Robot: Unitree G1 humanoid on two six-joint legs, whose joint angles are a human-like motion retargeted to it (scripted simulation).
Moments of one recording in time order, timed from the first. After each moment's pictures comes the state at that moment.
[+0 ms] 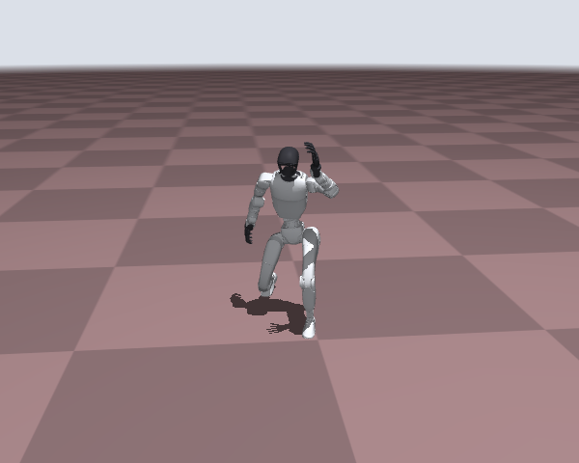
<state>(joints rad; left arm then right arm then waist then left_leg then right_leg) -1.88 1.11 -0.61 0.24 -0.58 -0.25 0.51 0.09 -0.32 0.33 1.31 0.09 0.22 0.01 0.03 -0.21 0.37 -1.11 0.03 0.16 1.33 -0.27 -0.14 0.01 -0.43 0.01 1.11 -0.68 0.14</state>
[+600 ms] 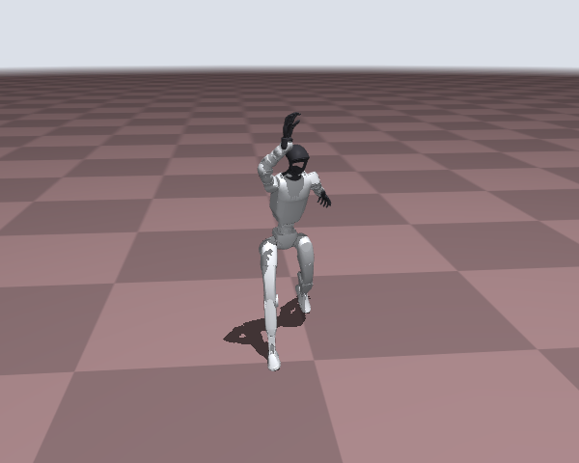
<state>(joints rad) 0.82 0.58 0.19 1.20 -0.43 -0.08 0.02 -2.64 -1.05 1.40 0.63 0.31 -0.06 -0.73 0.09 -0.04 0.08 0.09 0.19 -0.11 0.44 0.12 -0.26 -0.72 -0.21 -0.28 0.20 0.20 0.26</state>
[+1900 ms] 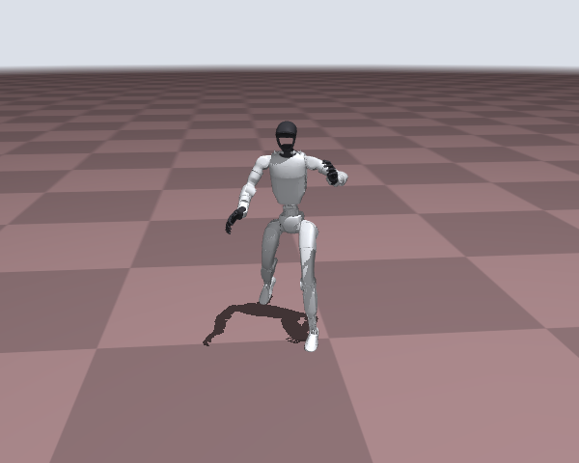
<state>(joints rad) -0.46 1.14 -0.14 -0.01 -0.49 -0.31 0.52 -0.57 -0.50 0.33 0.70 0.31 -0.03 -0.45 0.25 -0.06 0.06 -0.60 0.17 0.15 0.50 0.16 -0.23 0.21 -0.34 0.08 0.29 0.21 0.24</state>
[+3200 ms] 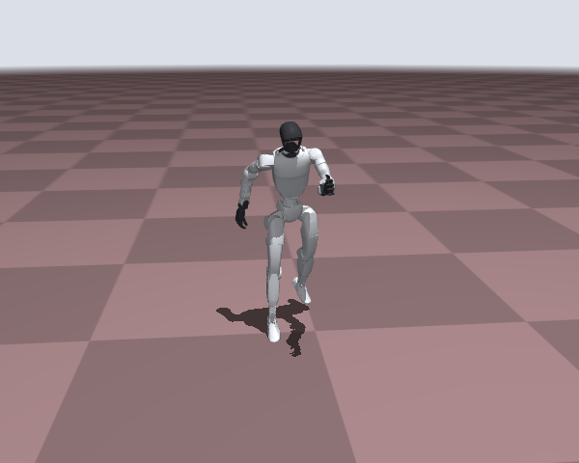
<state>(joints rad) -1.22 0.34 -0.33 0.54 -0.39 -0.29 0.56 0.54 -0.46 0.25 0.80 0.06 -0.08 -0.15 -0.32 0.13 0.25 0.01 0.10 -0.02 0.23 0.16 -0.26 -0.29 -0.19 -0.37 0.02 0.47 0.26</state>
